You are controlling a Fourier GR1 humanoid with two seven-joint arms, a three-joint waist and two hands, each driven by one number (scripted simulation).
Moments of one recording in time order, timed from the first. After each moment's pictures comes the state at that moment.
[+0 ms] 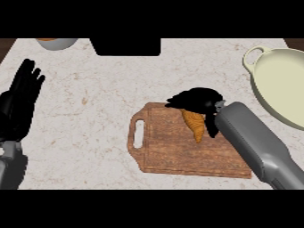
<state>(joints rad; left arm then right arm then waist) -0.20 0.30 0.06 -1.62 0.17 0.17 0.21 -0.76 -0.25 0.51 -0.84 1.02 0.47 -0.45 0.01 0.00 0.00</state>
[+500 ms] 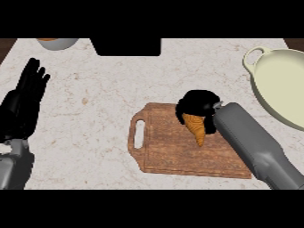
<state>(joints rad) -0.22 0.26 0.06 -1.60 0.13 0.18 0.21 -0.78 -0.22 0.51 -0.74 1.14 0.36 -0.59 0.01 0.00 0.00</state>
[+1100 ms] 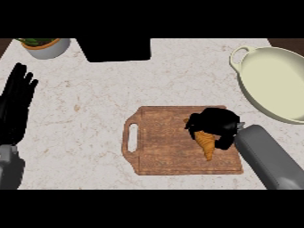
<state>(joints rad) -0.17 0.27 0.11 -1.64 0.12 0.19 0.24 -0.54 -0.32 0.47 -0.88 1.13 0.22 -0.75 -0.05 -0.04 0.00</state>
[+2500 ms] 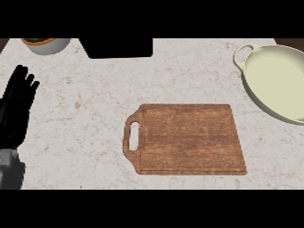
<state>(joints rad) -0.15 0.25 0.11 -1.67 0.12 0.17 0.23 0.27 -0.79 -0.38 -1.69 0.02 0.33 -0.76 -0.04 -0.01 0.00</state>
